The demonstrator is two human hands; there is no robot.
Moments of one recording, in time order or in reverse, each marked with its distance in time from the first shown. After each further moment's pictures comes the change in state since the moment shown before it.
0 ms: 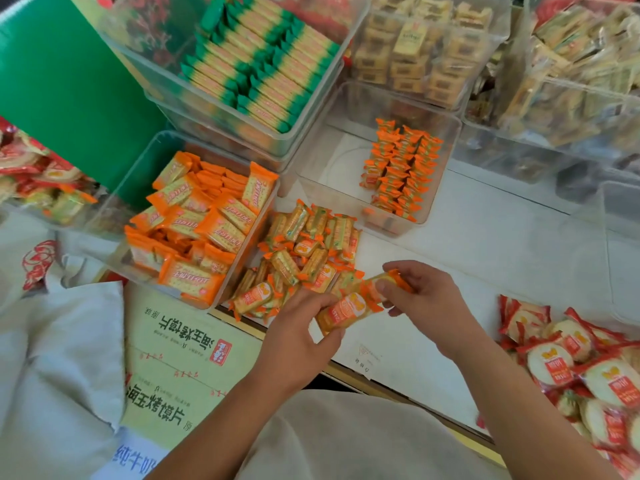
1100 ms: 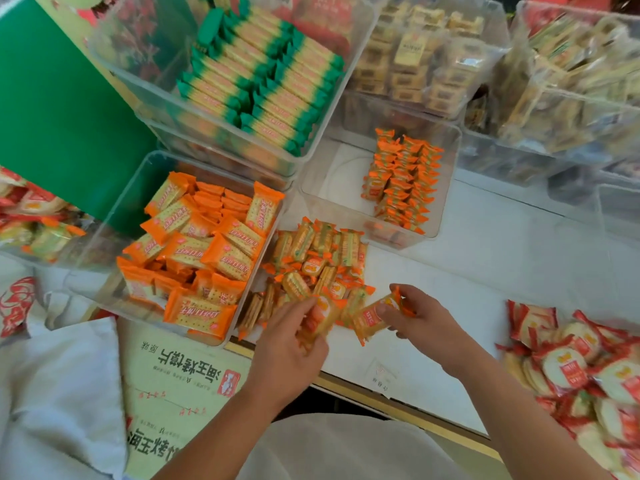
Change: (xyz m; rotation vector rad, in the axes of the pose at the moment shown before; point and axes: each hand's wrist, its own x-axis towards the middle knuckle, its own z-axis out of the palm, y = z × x) left_hand 0.027 -0.053 -0.035 -0.020 0.009 -0.029; right_hand 0.015 0.003 0.036 -0.177 -0.062 0.180
